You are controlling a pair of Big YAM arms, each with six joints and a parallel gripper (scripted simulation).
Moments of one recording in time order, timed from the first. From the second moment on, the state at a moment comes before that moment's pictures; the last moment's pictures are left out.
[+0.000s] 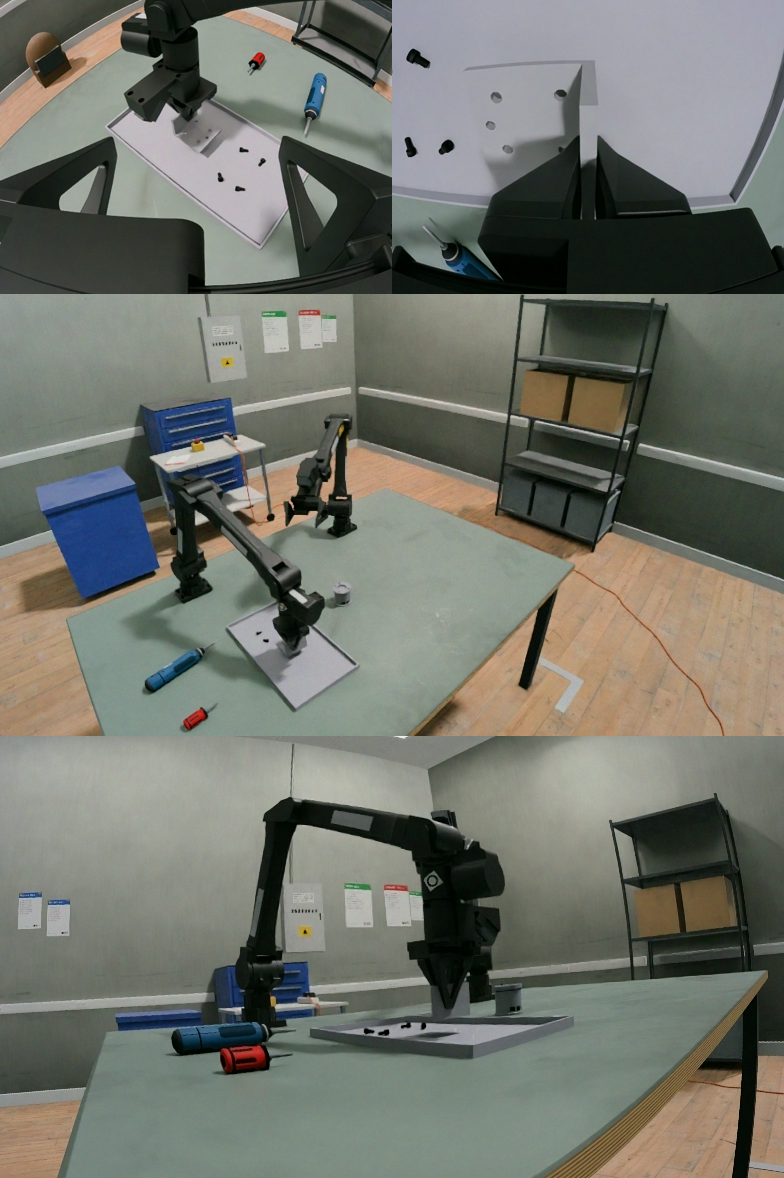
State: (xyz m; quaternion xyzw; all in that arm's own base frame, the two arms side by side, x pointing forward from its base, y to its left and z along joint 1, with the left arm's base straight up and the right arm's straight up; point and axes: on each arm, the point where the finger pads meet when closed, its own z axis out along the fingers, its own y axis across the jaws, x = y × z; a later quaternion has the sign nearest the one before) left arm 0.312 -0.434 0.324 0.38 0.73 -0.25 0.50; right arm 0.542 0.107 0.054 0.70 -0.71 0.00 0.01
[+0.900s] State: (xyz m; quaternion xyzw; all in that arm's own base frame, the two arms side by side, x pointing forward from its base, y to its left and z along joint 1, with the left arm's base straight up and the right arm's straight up) left arm 0.325 -0.446 0.312 0.37 0.73 -0.26 0.51; right arm 0.535 0.106 0.077 0.70 -0.71 0.00 0.01
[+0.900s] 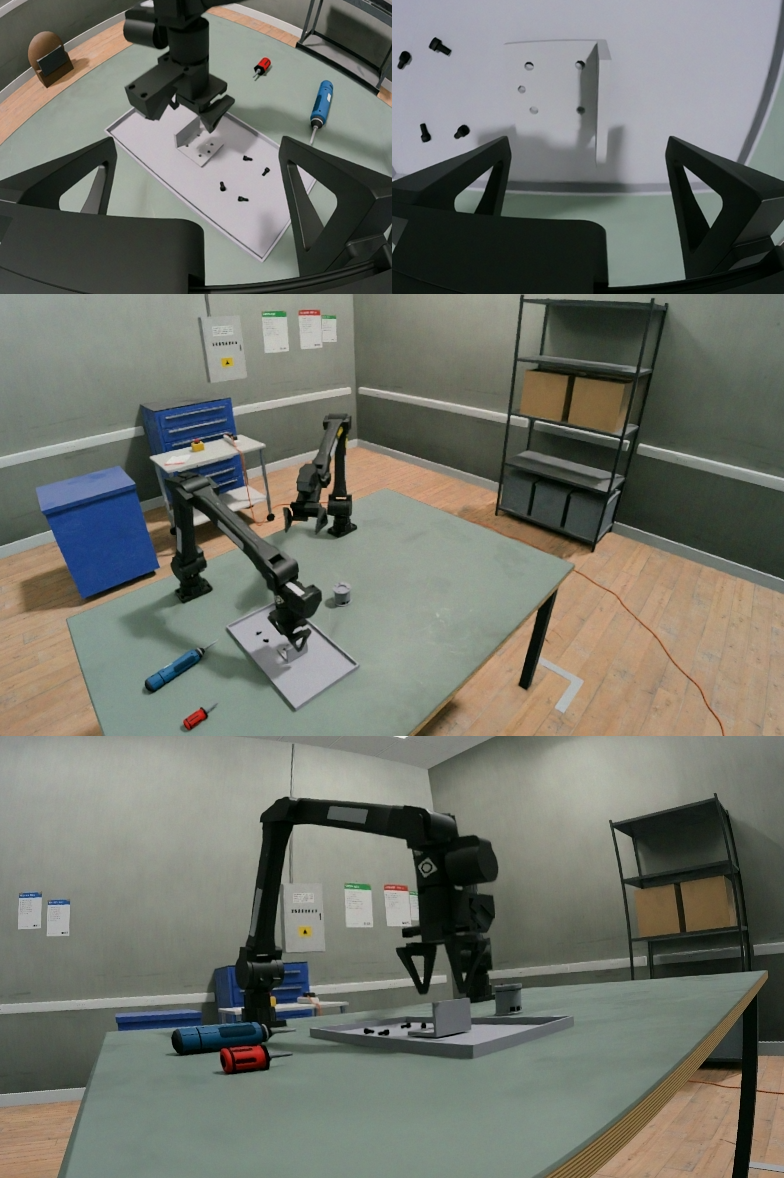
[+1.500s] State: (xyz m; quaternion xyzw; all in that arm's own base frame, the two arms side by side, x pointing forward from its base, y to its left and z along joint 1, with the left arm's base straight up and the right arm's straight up) left arm 0.333 -0.455 0.302 0.36 0.73 -0.26 0.52; right arm 0.539 0.107 0.114 0.70 -0.71 0.00 0.02
